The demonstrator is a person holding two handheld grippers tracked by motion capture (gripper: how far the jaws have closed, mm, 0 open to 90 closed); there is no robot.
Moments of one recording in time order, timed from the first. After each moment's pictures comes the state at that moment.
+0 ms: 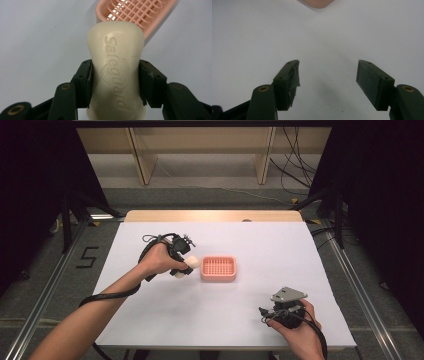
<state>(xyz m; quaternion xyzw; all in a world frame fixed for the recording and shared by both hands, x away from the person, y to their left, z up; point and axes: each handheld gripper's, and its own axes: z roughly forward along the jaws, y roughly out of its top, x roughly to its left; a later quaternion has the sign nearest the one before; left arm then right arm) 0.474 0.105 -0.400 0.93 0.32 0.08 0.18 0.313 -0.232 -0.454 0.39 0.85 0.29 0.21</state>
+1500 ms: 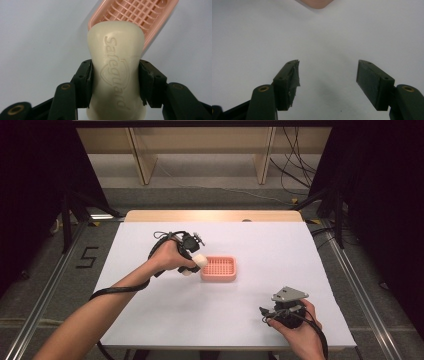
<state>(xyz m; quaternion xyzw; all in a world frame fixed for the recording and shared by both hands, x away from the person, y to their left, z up) 0.483 0.081 -0.400 0.94 0.29 0.08 0.17 0.312 -0.233 -0.453 0.40 0.84 0.30 0.21</state>
